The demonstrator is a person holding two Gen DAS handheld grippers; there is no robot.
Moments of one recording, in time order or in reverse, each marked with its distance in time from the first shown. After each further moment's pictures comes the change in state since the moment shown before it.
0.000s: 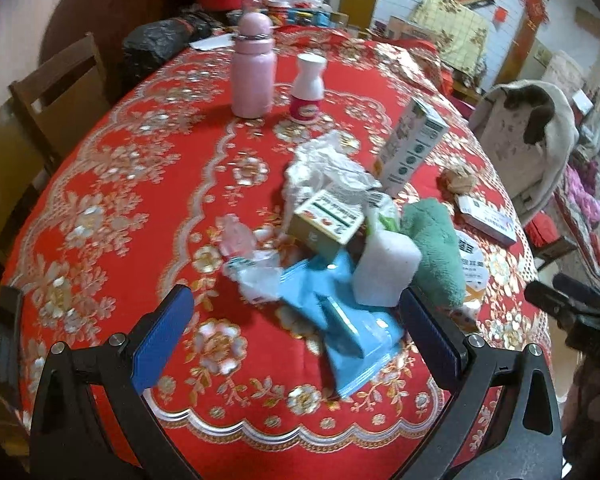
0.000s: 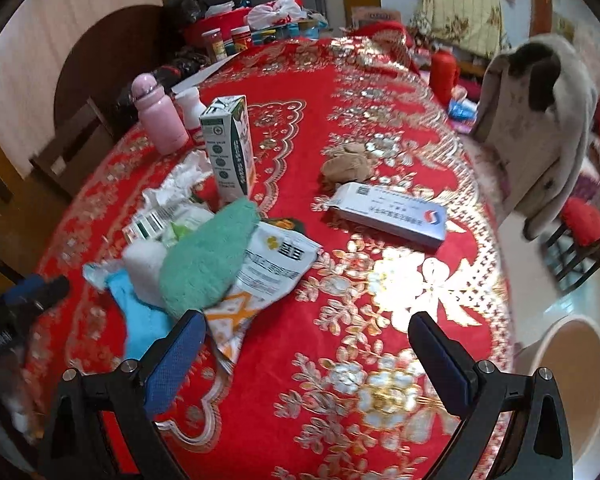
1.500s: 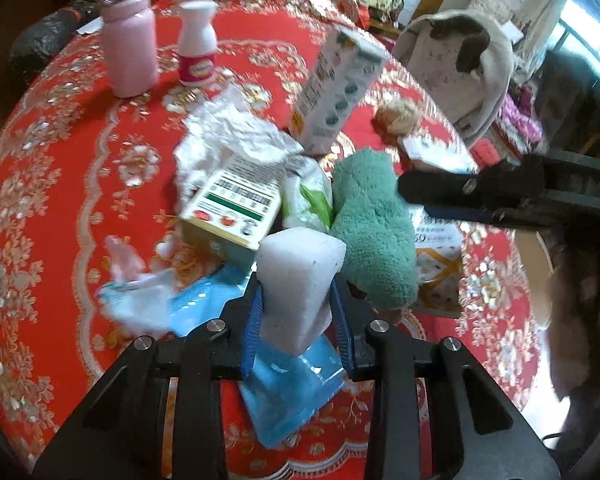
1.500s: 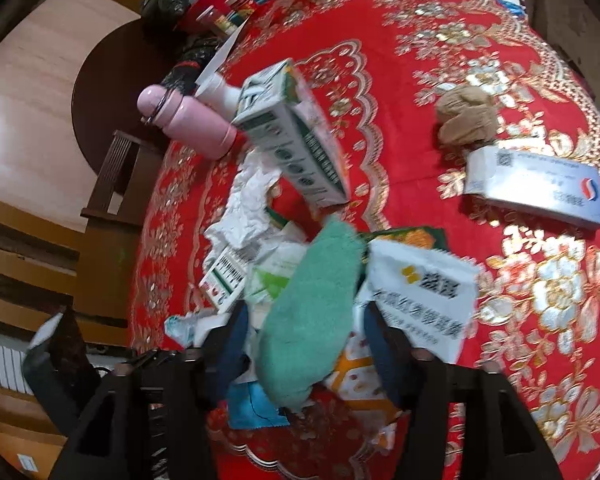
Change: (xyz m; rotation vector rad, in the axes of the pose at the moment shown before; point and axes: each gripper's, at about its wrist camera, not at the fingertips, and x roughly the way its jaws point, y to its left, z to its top) left arm 0.052 -0.012 0.026 0.202 0.176 -0.254; right arm 0.082 0.043 0.051 0.242 0.221 0.346
